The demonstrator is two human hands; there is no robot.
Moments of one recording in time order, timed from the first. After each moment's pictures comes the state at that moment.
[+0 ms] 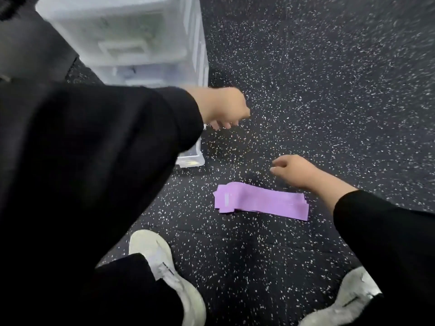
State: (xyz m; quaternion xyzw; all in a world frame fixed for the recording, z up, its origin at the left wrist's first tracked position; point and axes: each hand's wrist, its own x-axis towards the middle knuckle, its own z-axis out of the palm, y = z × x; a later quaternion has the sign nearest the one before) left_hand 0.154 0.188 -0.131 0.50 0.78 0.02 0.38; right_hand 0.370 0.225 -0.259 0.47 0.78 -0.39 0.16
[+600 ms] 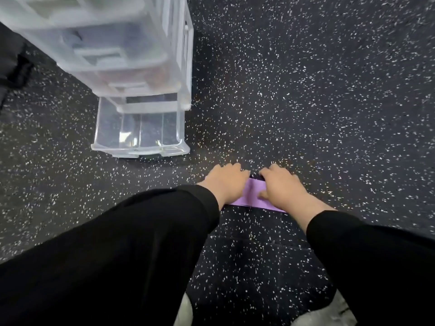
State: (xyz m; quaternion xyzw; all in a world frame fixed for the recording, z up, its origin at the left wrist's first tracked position) left_hand 0.236 0.122 -0.337 0.65 0.68 -0.20 0.28; right_hand 0.386 0.200 -0.359 0.39 0.85 -0.23 0.27
